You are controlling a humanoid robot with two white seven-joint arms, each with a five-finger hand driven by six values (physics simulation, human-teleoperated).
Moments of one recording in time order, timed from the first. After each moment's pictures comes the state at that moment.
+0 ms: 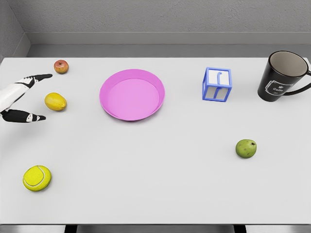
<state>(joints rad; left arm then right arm) -0.17 0.67 0.02 -1.33 -0.16 -0.61 -0.44 0.01 0.00 -0.21 -0.02 0.08 -0.01 -0.08</state>
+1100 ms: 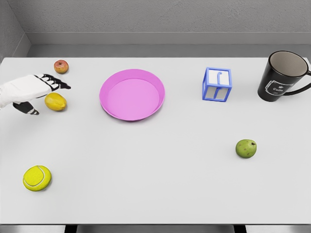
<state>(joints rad) -0.47 0.77 -0.27 -1.33 -0.65 -0.61 -0.56 0.01 0.00 -0.21 -0.02 0.08 -0.01 -0.08</state>
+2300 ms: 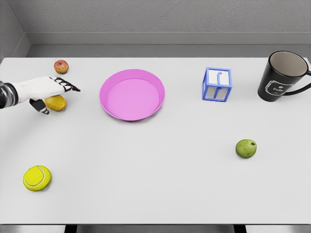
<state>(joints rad) -0.66 0.67 -0.45 -1.08 -0.75 -0.61 -0.56 0.01 0.00 -0.21 -0.02 0.08 -0.01 -0.08</state>
